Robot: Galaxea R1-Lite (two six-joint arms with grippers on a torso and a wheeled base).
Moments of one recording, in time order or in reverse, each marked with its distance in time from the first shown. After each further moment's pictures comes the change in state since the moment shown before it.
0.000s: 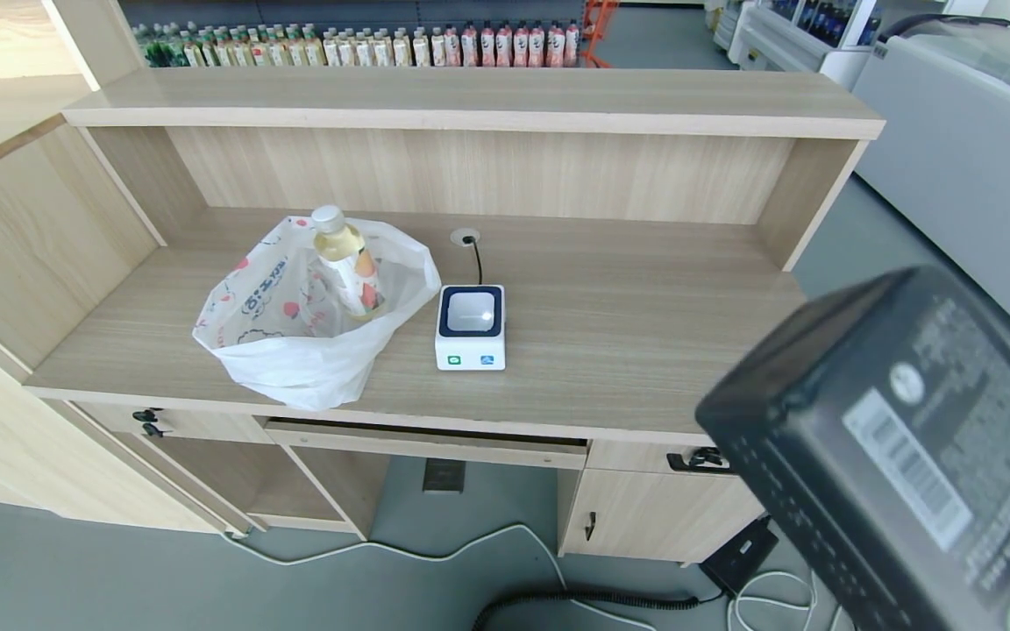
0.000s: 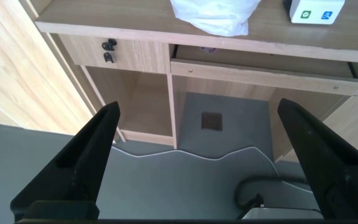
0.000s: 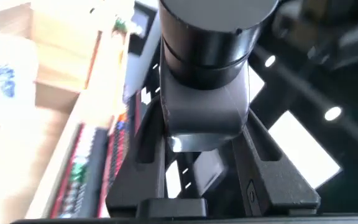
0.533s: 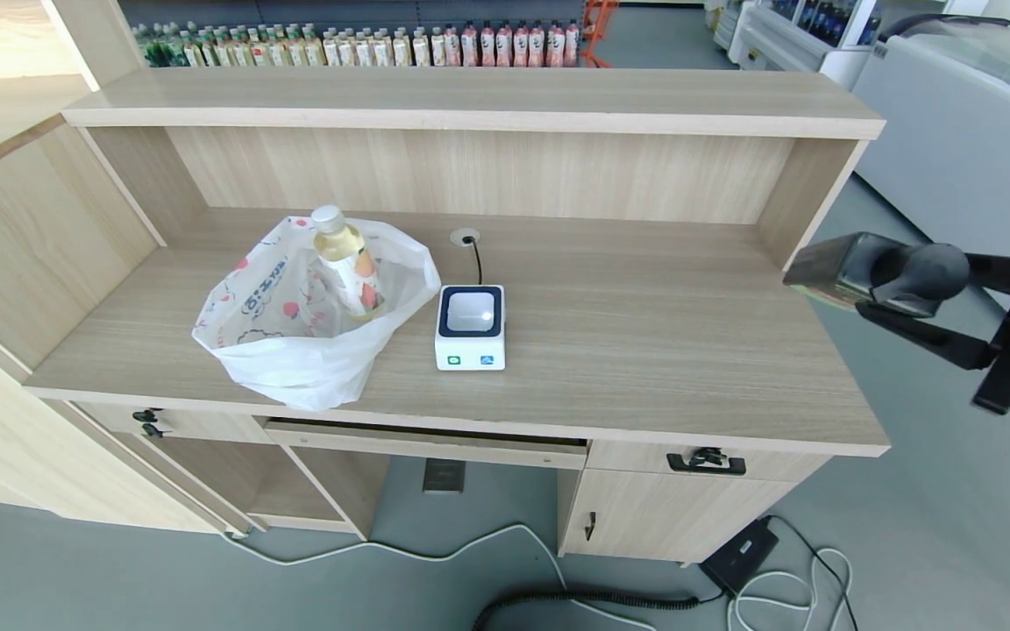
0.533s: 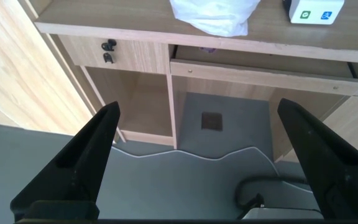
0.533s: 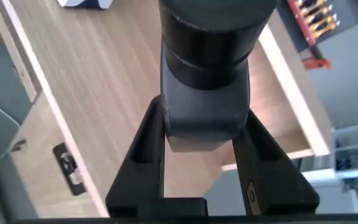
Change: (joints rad) left arm 0.000 0.000 0.000 0.000 0.000 0.000; right arm -0.444 0.017 0.025 0.149 -0.656 1.155
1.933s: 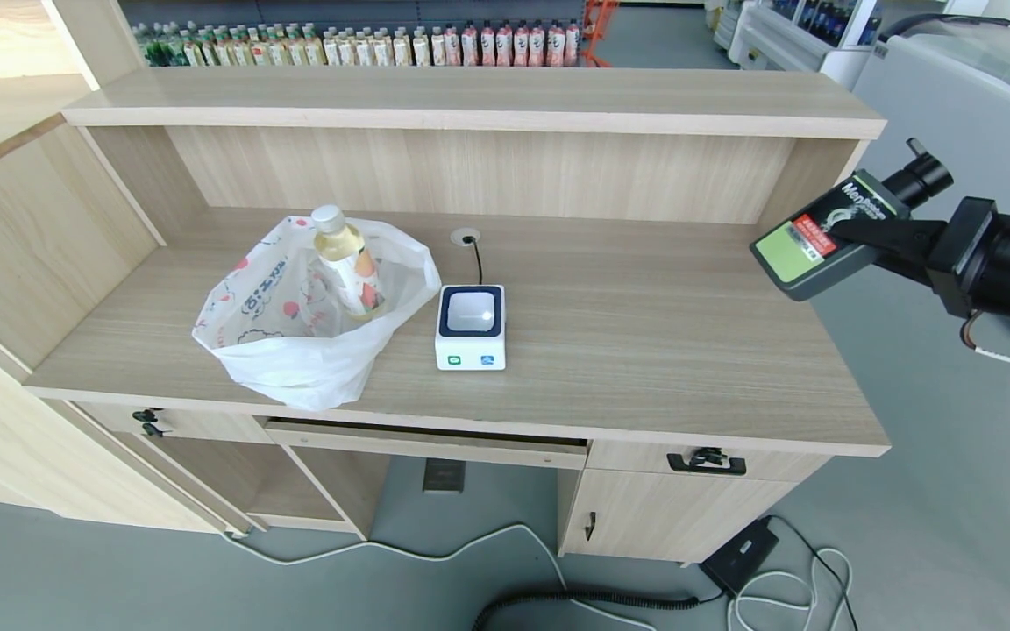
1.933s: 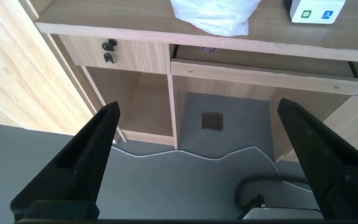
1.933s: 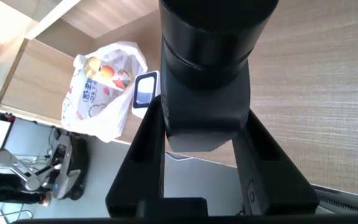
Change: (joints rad) left arm 0.000 0.000 0.000 0.000 0.000 0.004; right arm -0.016 0.193 -0.264 0.136 -0.121 1.583
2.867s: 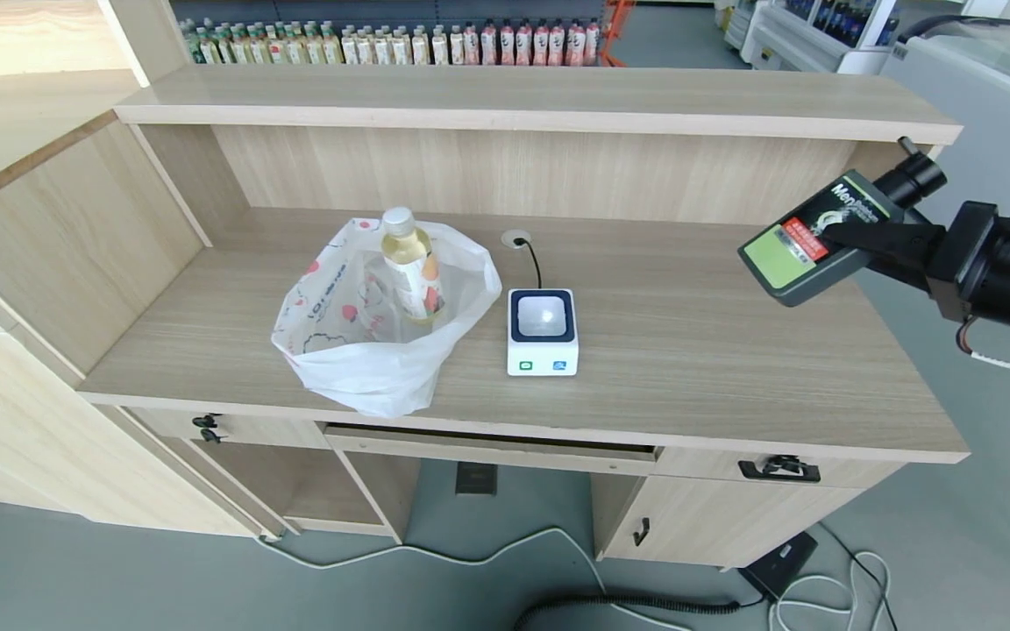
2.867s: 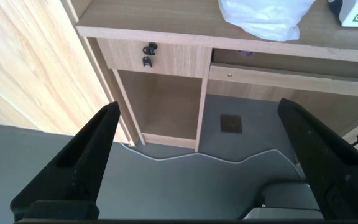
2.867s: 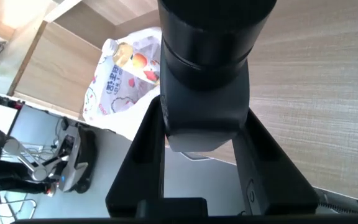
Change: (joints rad) left arm 0.000 0.000 0.000 0.000 0.000 0.003; right arm 0.034 -0.023 0.019 -0.008 0.016 -0.015
